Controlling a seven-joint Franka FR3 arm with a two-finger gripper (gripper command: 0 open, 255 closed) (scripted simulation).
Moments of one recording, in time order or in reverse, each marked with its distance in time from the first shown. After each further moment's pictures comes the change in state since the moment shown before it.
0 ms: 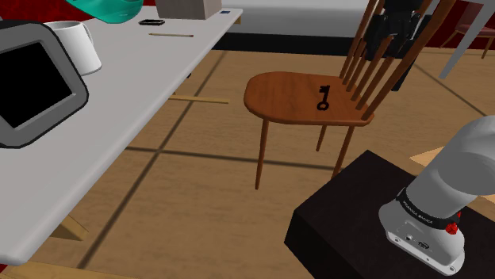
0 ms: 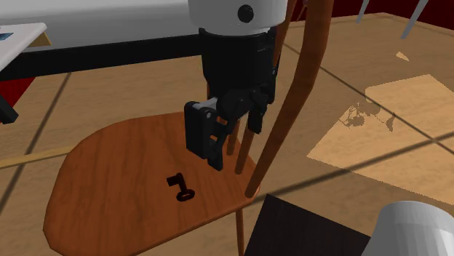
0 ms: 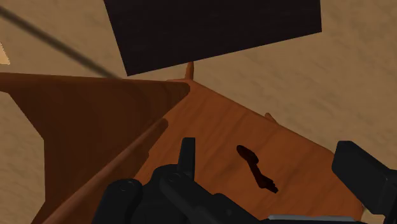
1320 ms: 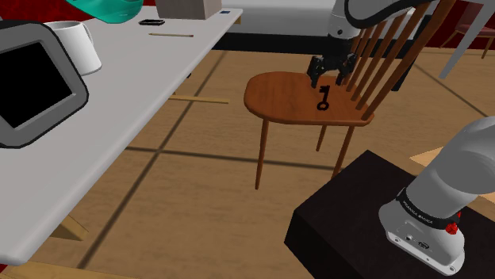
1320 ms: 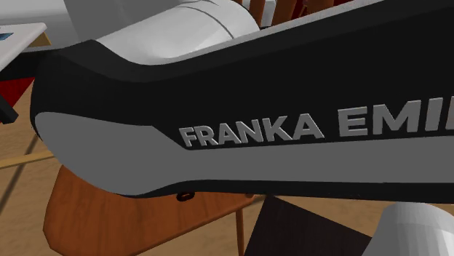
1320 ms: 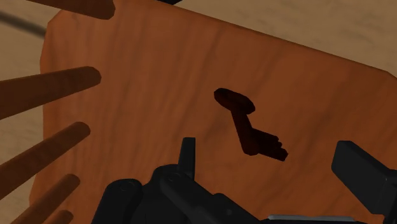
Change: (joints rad) arm -0.038 0.282 0.132 -0.140 -0.004 0.522 0.271
